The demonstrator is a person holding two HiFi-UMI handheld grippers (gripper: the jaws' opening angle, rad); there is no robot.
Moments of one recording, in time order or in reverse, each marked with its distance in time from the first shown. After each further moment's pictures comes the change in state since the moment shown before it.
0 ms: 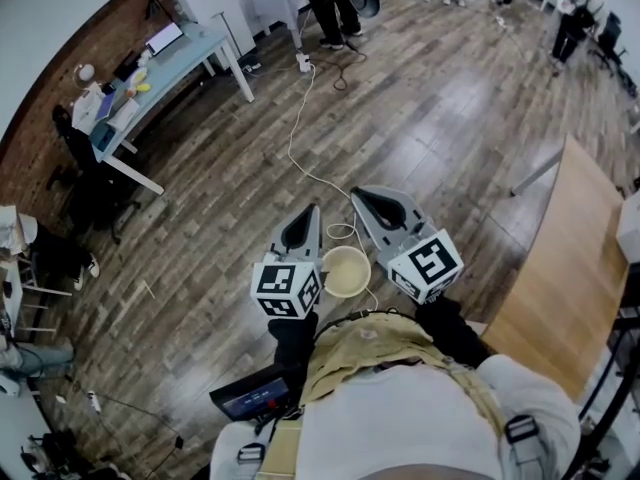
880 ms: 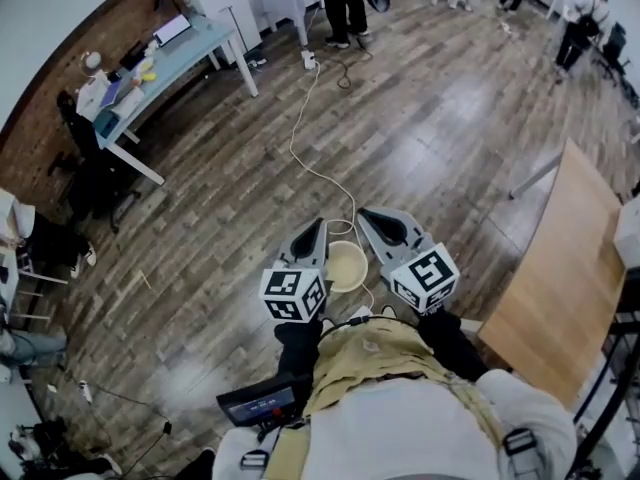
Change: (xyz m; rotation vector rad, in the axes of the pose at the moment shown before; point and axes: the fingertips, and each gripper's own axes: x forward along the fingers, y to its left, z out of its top) left arm -0.031 -0.013 -0.064 -0.109 0.063 0.000; right arm -0.037 0.033 -0.060 0.054 0.122 0.023
